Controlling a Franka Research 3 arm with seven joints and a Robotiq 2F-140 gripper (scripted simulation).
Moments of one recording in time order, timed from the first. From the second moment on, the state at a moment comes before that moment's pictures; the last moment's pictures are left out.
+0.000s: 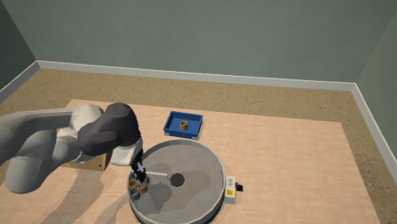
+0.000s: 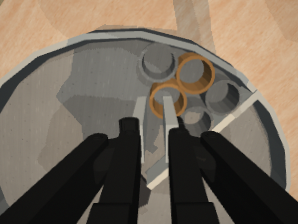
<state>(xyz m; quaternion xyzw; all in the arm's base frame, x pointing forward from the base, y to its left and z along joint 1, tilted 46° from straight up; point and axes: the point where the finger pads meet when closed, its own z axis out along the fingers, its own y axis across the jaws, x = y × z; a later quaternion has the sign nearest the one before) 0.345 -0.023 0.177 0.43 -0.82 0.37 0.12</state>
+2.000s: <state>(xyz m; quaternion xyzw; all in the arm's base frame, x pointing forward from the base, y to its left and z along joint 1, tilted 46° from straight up) 0.347 -0.040 0.160 0.43 -0.82 0.37 0.12</state>
